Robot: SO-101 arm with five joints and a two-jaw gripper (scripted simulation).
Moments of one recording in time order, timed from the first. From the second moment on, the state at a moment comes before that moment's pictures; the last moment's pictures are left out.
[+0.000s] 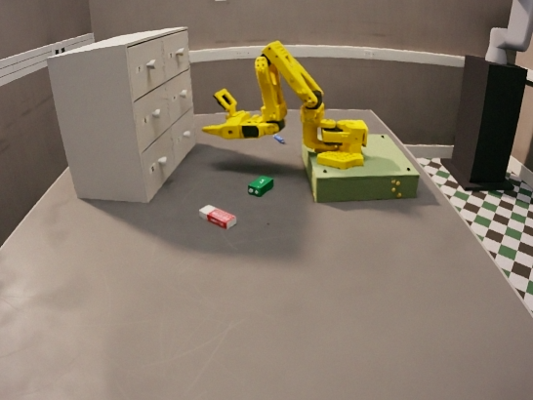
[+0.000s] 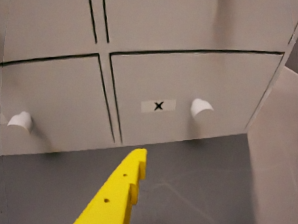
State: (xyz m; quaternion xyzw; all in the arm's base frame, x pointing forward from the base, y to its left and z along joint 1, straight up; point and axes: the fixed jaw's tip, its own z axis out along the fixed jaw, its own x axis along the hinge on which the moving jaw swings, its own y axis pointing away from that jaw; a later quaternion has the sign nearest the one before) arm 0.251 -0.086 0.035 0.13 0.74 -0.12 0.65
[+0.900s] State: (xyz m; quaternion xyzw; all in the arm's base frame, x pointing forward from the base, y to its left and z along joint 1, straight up) arm 0.276 0.006 0.021 0.00 0.74 0.00 0.67
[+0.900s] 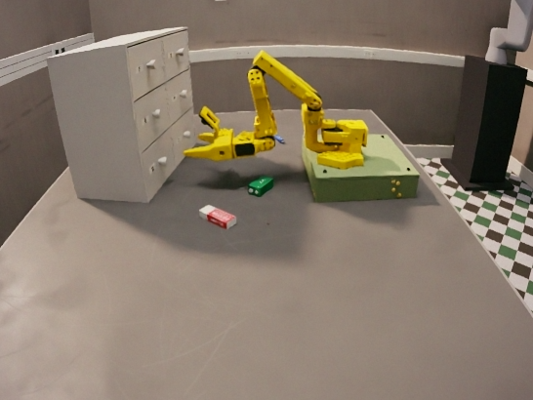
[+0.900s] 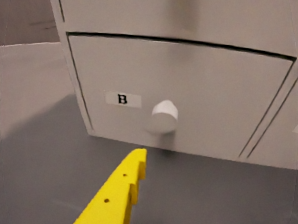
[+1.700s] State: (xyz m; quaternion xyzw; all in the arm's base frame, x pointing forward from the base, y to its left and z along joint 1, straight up) arm 0.282 0.027 0.023 -0.03 0.73 0.02 0.69
